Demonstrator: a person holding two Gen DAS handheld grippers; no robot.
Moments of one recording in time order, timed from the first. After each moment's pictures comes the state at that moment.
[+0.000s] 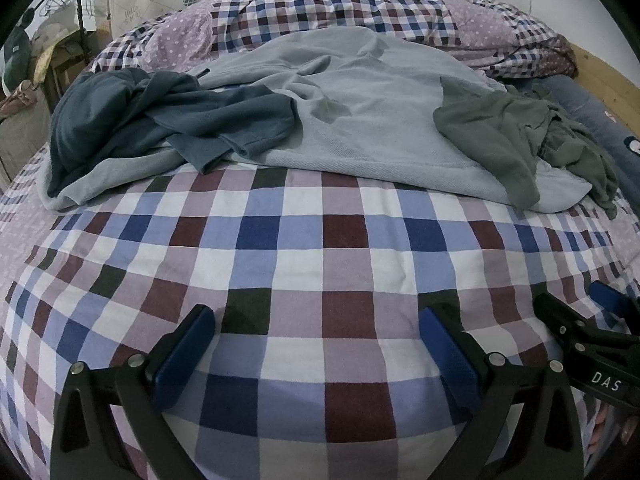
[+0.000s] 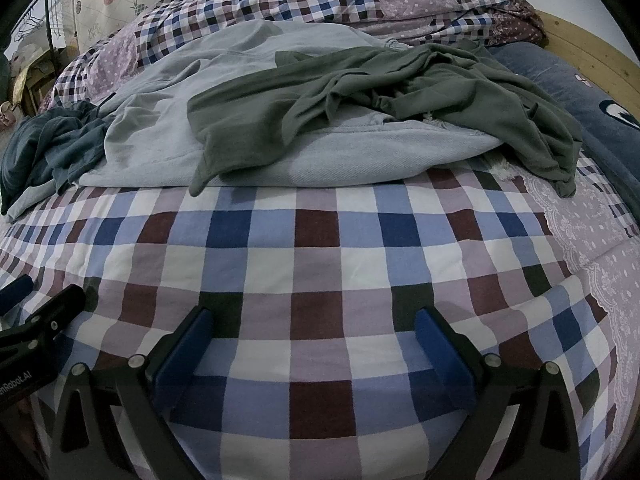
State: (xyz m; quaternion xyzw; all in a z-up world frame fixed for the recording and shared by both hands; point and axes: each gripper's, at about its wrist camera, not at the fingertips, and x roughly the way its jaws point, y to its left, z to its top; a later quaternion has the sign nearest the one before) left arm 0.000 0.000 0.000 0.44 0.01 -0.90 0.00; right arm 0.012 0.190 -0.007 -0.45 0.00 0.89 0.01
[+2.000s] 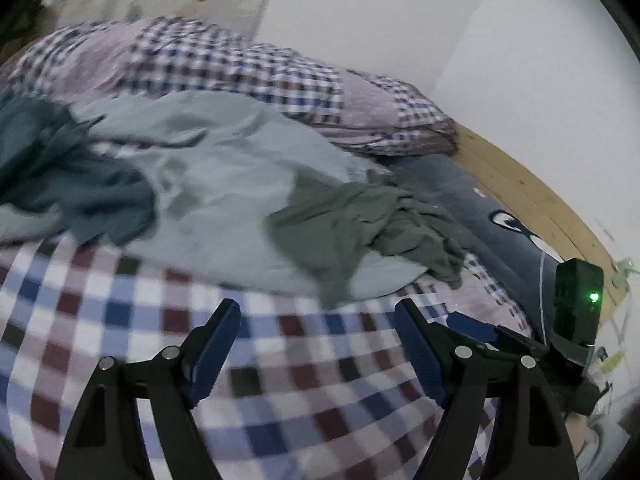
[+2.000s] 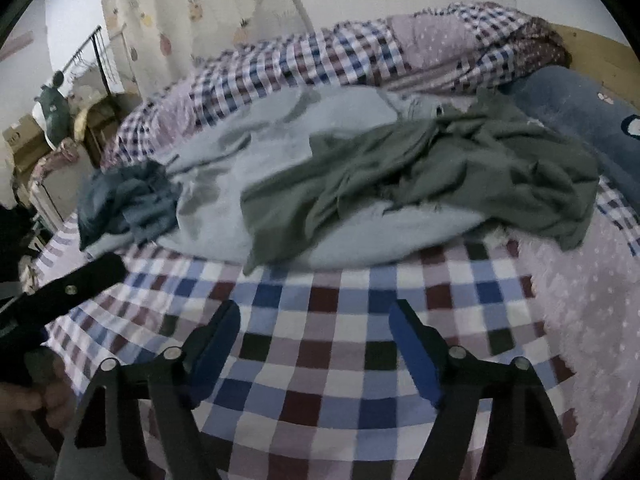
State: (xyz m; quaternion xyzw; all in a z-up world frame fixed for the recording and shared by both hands) left arm -0.001 0.023 0.074 0.33 0.16 -0.90 -0.23; right arm 0.043 0.239 0.077 -0.37 0.06 0.92 -0.11
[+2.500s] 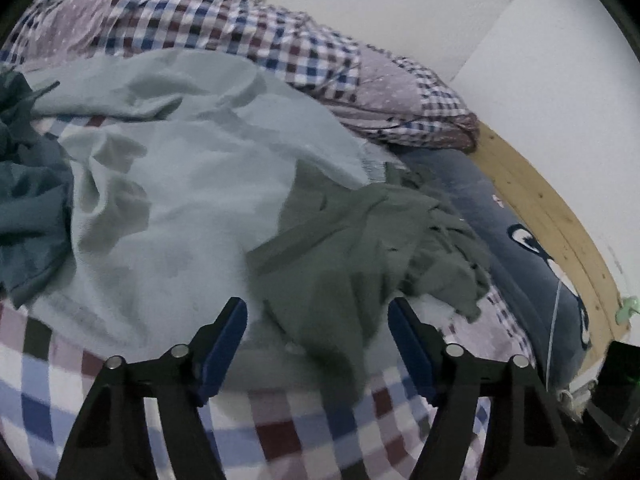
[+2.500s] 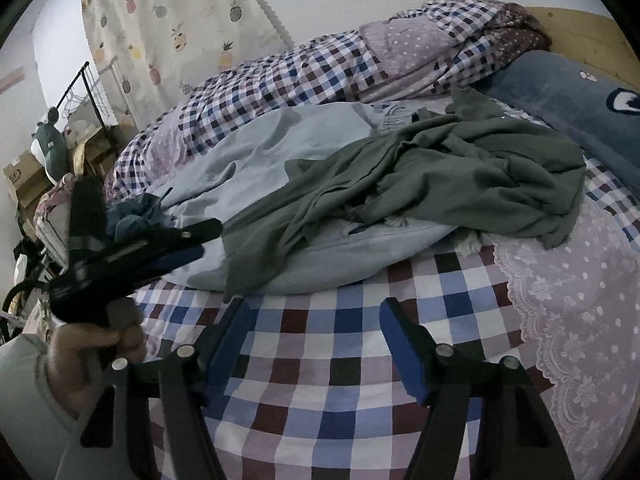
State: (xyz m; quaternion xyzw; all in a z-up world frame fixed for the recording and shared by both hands) left arm -0.113 0.053 0.029 0.39 0.20 -0.87 -0.22; right arm 0.039 0.278 0.085 -0.36 0.12 0.92 -0.10
